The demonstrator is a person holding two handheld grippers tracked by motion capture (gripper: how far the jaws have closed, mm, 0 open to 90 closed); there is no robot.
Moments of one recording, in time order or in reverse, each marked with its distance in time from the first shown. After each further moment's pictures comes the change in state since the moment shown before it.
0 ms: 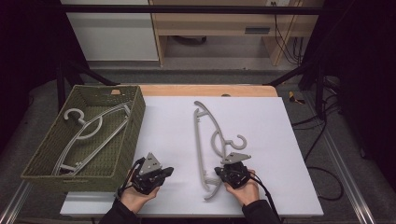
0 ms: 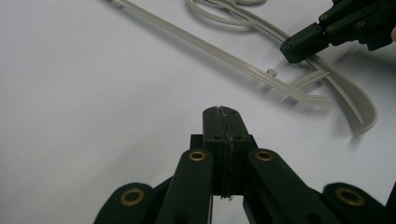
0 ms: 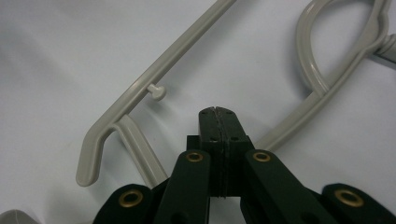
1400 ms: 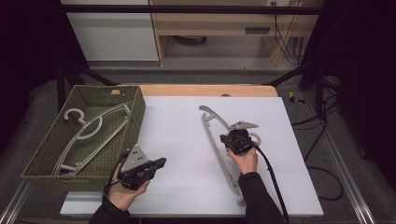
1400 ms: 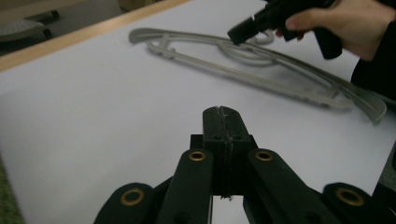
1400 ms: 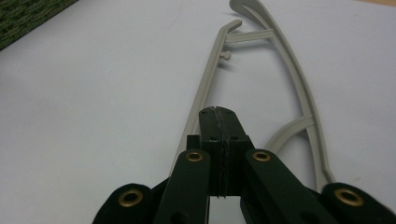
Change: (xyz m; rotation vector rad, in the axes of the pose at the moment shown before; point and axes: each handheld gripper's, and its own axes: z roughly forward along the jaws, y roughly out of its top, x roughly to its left) left arm 0.014 0.027 -0.055 -0.160 0.042 0.005; right arm -0.063 0.068 0.019 -0.128 -0.110 0.141
